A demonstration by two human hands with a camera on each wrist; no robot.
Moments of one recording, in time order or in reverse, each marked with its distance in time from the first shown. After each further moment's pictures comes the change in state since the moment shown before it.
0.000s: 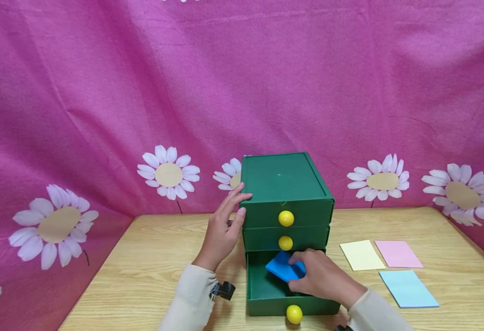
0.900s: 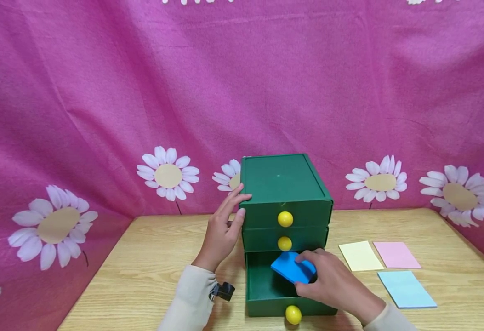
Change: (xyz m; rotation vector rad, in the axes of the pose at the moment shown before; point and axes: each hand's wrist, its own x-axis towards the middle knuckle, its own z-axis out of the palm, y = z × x) left_hand -0.001 -0.001 0.001 -0.003 -0.005 -0.010; right_hand -0.025 -0.005 -0.012 0.023 0.105 0.070
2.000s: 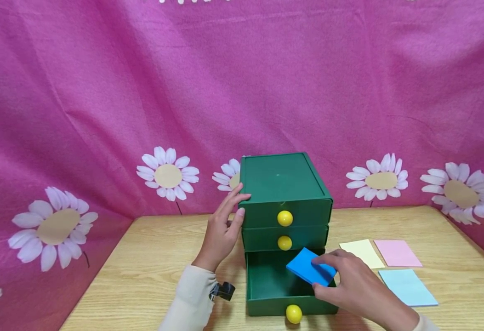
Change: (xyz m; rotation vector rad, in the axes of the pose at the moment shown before) left_hand 0.000 0.002 -0.001 0.004 0.000 0.004; right_hand -0.025 0.007 -0.024 -0.026 0.058 0.057
